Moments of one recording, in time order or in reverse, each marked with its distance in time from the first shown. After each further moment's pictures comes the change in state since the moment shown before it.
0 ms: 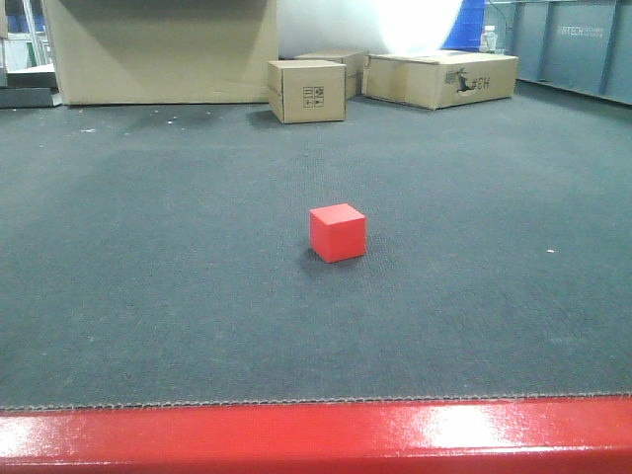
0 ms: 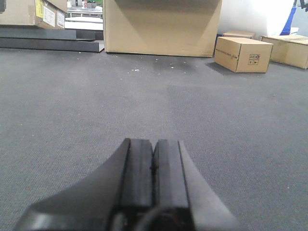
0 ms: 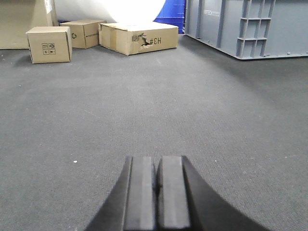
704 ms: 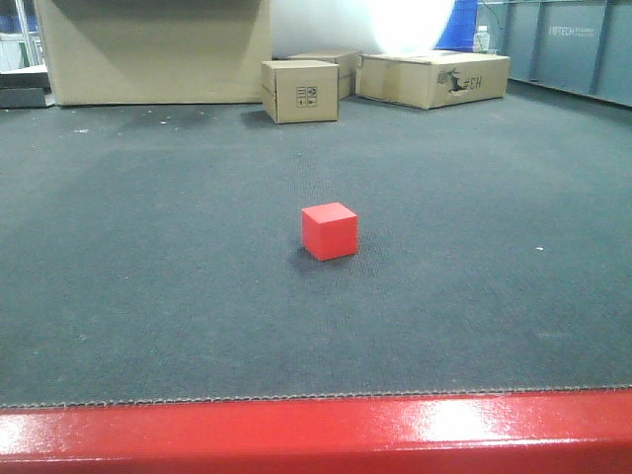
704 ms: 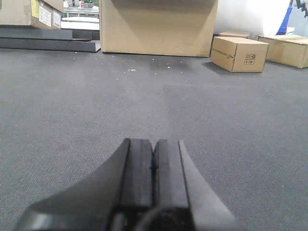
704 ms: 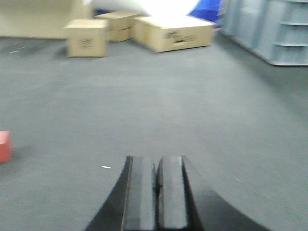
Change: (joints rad) left arm 0.000 0.000 0.000 0.000 0.000 0.000; right arm 0.095 0.122 -0.122 -0.030 0.045 0.004
